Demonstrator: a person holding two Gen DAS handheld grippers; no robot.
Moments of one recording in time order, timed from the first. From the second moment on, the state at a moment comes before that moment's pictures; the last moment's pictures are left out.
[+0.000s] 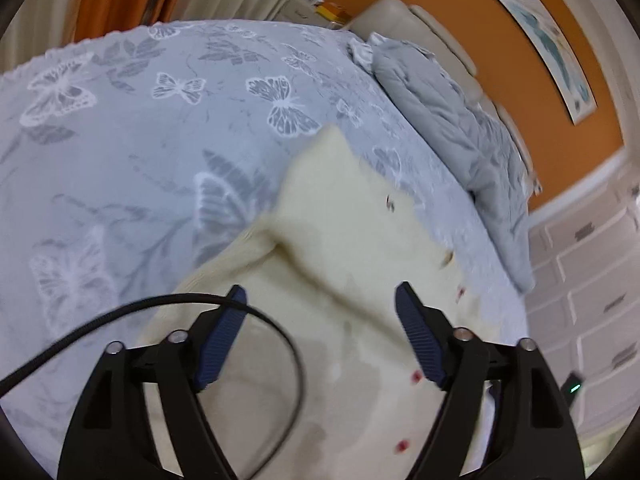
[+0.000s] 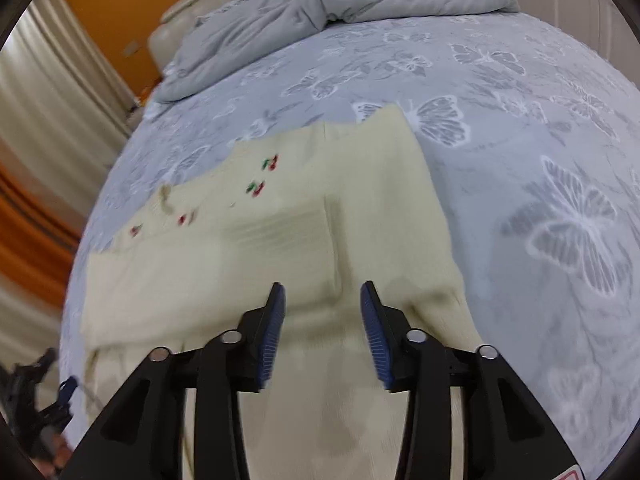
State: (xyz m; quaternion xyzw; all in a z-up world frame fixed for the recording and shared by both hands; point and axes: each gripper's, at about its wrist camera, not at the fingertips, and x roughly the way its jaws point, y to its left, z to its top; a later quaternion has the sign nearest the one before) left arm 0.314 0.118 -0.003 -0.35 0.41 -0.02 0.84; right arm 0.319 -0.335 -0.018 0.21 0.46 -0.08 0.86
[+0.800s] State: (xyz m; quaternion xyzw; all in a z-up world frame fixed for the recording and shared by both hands) left arm 0.211 0.153 0.011 -0.22 0.48 -0.01 0.85; right arm 0.117 -0.339 0.016 0.18 0.47 -0.09 0.86
